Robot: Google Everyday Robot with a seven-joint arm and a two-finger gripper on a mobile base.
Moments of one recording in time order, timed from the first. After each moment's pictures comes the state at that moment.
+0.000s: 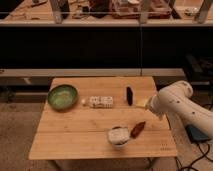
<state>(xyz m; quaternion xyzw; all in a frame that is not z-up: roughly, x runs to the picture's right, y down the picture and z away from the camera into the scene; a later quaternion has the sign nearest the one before) 0.241 0.118 0.767 -0.14 -0.14 -0.49 0.85</state>
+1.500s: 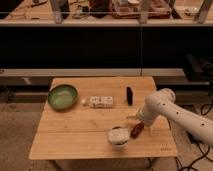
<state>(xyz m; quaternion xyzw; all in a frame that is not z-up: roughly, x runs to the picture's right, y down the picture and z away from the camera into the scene) 0.195 0.199 0.809 -0.24 -0.22 -0.38 0.86</state>
